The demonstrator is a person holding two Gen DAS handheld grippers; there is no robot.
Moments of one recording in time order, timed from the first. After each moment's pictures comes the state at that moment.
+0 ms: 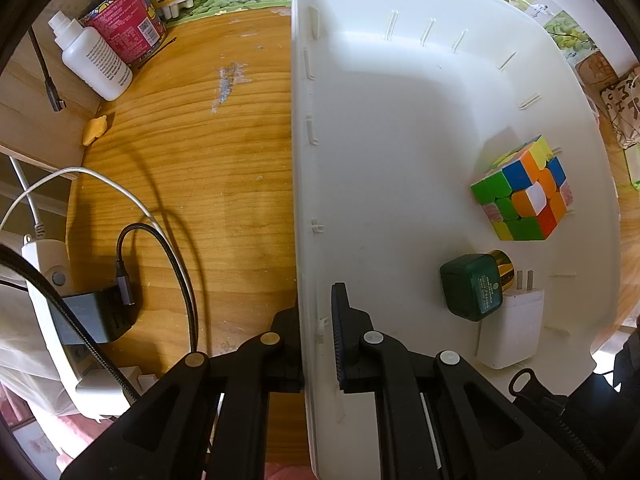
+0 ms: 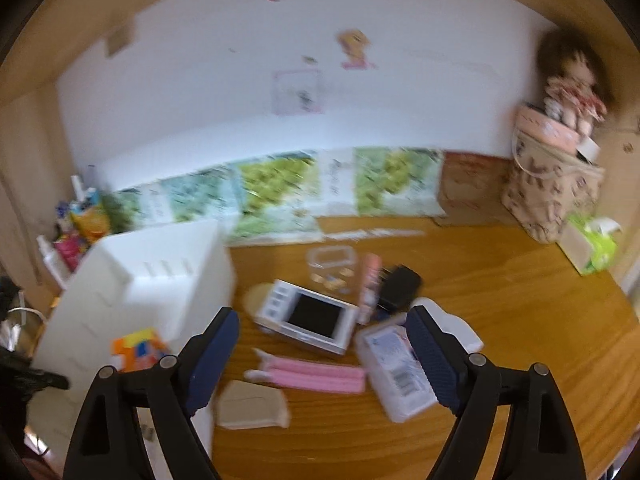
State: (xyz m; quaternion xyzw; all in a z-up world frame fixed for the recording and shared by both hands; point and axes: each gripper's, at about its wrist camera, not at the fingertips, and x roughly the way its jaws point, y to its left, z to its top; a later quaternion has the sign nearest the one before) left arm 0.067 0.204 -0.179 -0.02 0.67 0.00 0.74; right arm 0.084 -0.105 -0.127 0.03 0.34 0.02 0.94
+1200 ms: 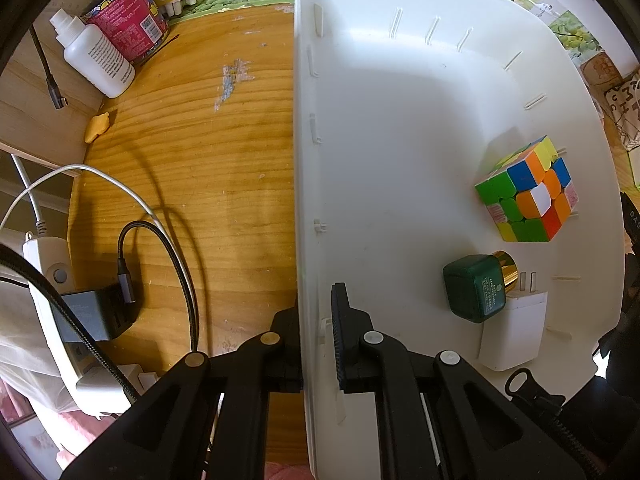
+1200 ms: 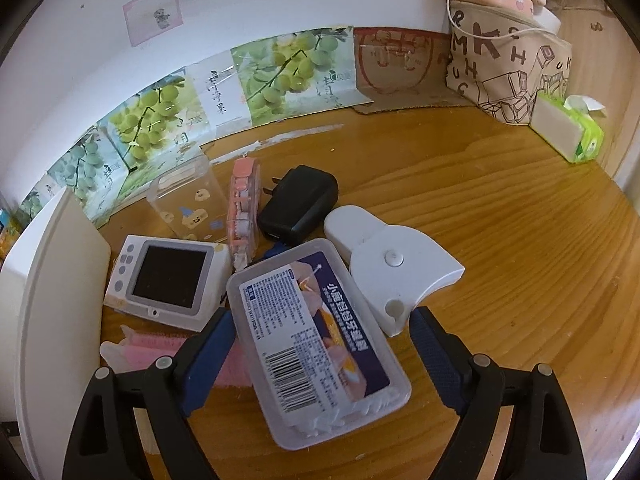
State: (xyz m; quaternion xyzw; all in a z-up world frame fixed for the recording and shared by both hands) left arm 0.067 0.205 -0.179 -0.02 0.68 0.00 0.74; right arm 0.135 -0.168 -0.221 0.11 0.45 -0.08 0.88
